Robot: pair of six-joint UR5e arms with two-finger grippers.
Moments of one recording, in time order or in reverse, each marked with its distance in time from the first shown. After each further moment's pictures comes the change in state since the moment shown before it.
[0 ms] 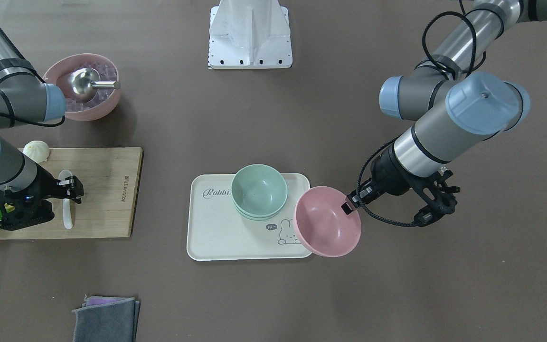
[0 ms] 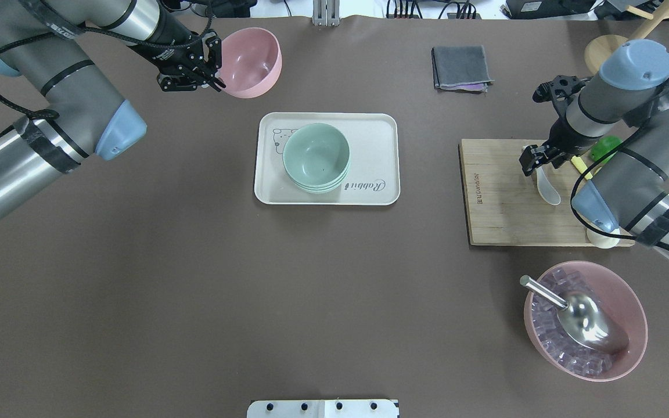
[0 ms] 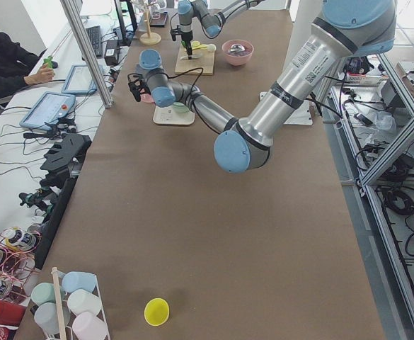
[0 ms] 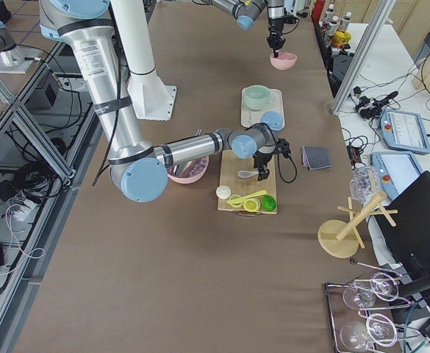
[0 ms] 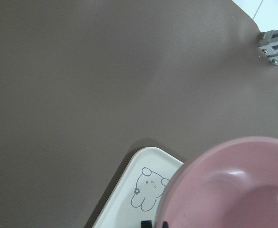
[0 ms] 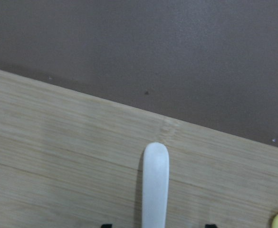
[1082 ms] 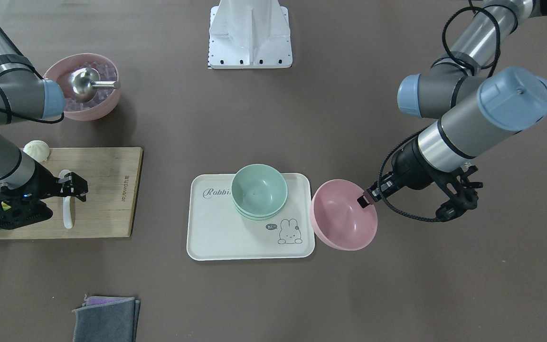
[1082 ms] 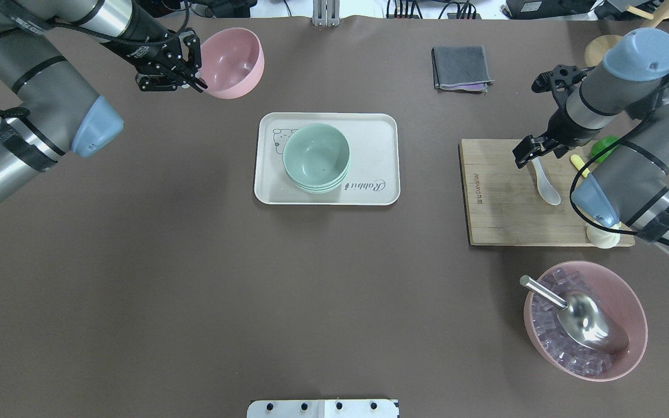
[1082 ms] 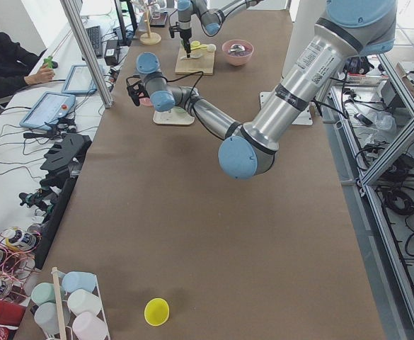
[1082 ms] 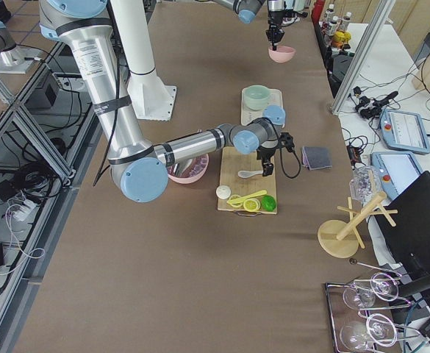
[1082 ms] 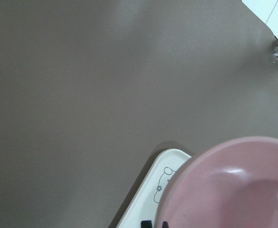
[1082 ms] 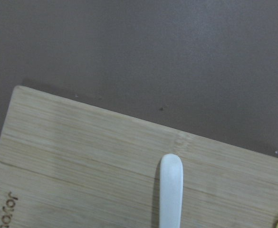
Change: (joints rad) left arm -0.026 0.041 -0.034 0.004 -0.044 0.008; right arm 0.006 0.008 0.030 0.000 0.004 0.011
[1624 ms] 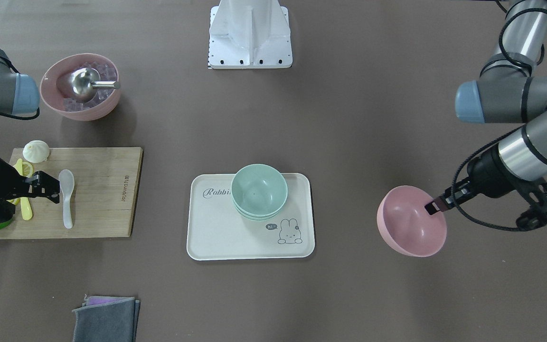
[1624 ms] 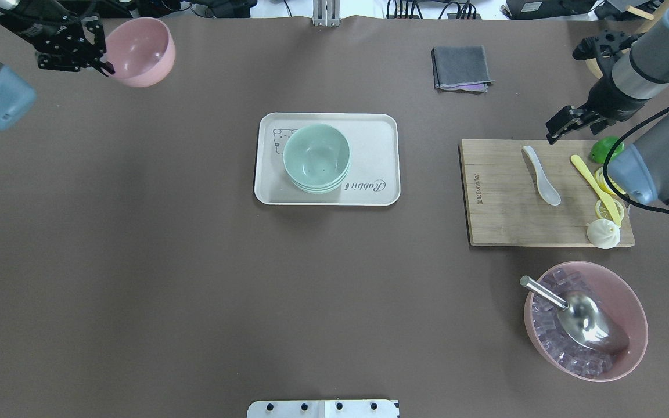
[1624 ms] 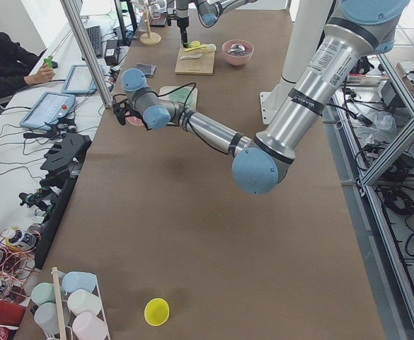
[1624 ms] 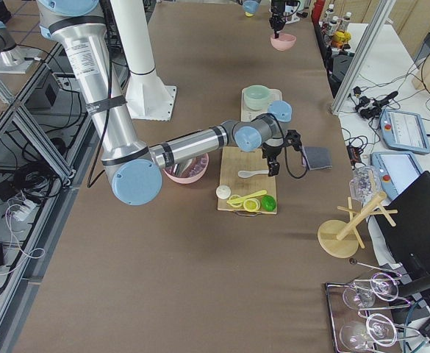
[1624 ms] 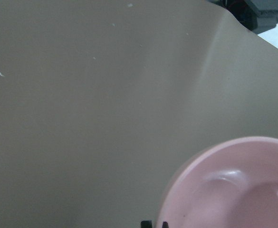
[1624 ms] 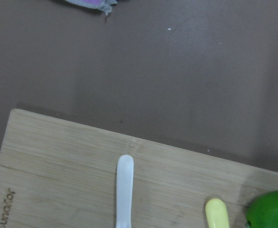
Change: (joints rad) left arm -0.120 0.102 -0.010 0.052 -0.091 0.201; right arm 0.085 -0.009 0.034 -0.032 0.034 -0.039
